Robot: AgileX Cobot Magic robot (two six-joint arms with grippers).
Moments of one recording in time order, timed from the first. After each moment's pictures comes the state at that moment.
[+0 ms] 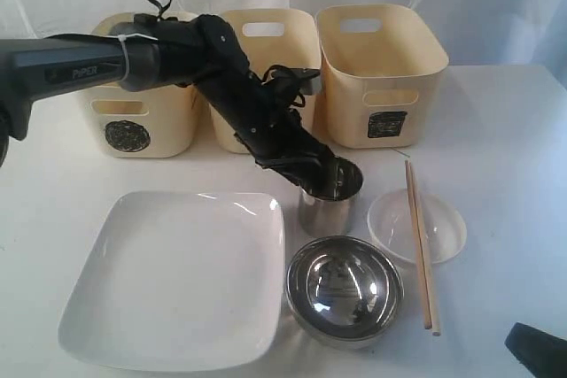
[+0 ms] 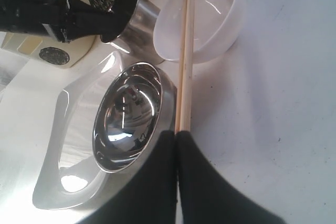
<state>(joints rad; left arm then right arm) -0.60 2.23 -1.86 -0.60 0.96 0.51 0.17 0.20 -0.01 0.68 0.45 0.09</state>
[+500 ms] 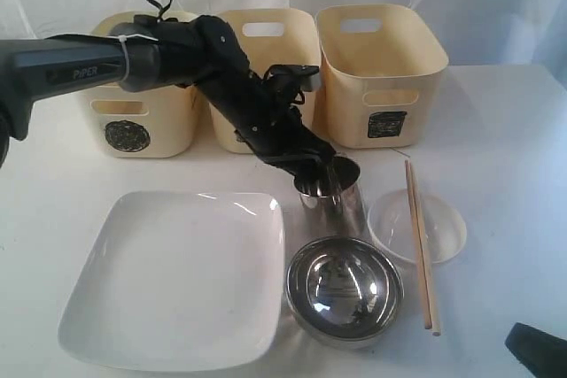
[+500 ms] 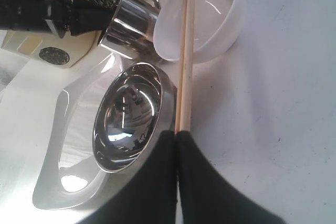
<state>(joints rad) -0.60 2.23 -1.86 -0.61 0.92 0.51 0.17 0.20 -0.01 0.68 0.45 0.09</state>
